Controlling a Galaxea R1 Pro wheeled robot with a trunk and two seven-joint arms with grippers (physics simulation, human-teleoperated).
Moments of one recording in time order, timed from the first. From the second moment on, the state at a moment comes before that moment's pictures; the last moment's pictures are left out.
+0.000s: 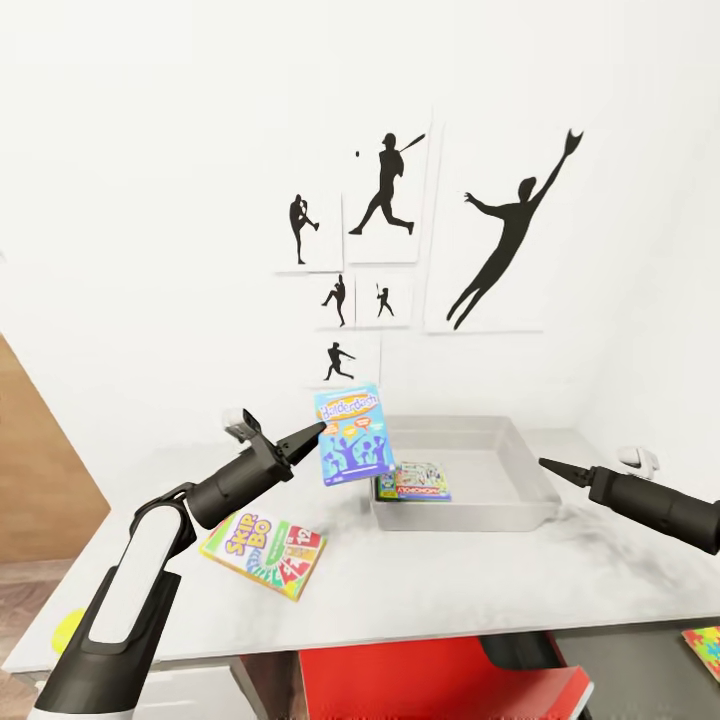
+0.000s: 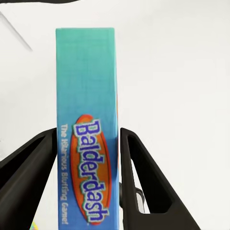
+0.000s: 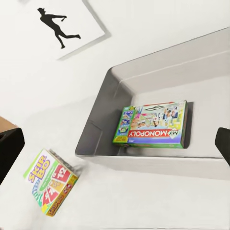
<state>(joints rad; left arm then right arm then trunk) -0.44 0.03 -0.06 -1.61 1.28 0.84 -0.39 -0.37 -0.37 -0.40 -1.61 -0.53 1.04 0.65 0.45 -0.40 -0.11</state>
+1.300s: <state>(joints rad) -0.87 -0.06 -0.06 -1.23 1.28 0.84 -0.01 -0.37 -0.37 -0.41 -1.61 -0.53 1.04 0.65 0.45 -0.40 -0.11</state>
